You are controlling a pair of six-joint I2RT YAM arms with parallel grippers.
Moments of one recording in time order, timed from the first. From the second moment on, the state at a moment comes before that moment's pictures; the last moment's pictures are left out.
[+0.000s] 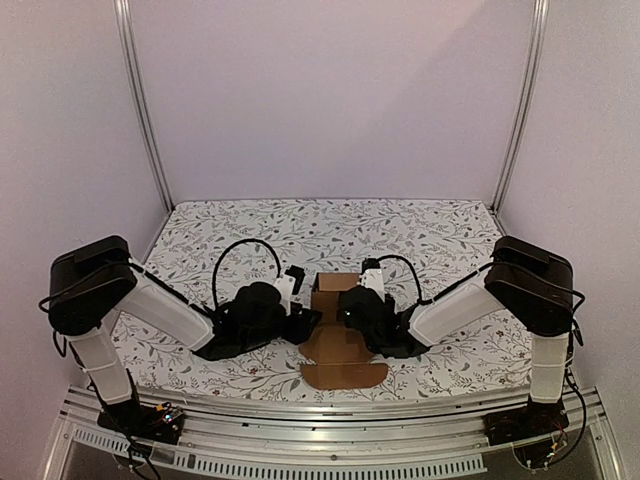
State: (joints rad) left arm -1.00 1.78 0.62 0.65 -0.25 -0.40; right arm 1.07 2.03 0.96 0.41 0.86 0.59
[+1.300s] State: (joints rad) left arm -1.00 1.92 0.81 0.68 -0.38 -0.32; right arm 1.07 2.04 0.99 0.36 0.78 0.67
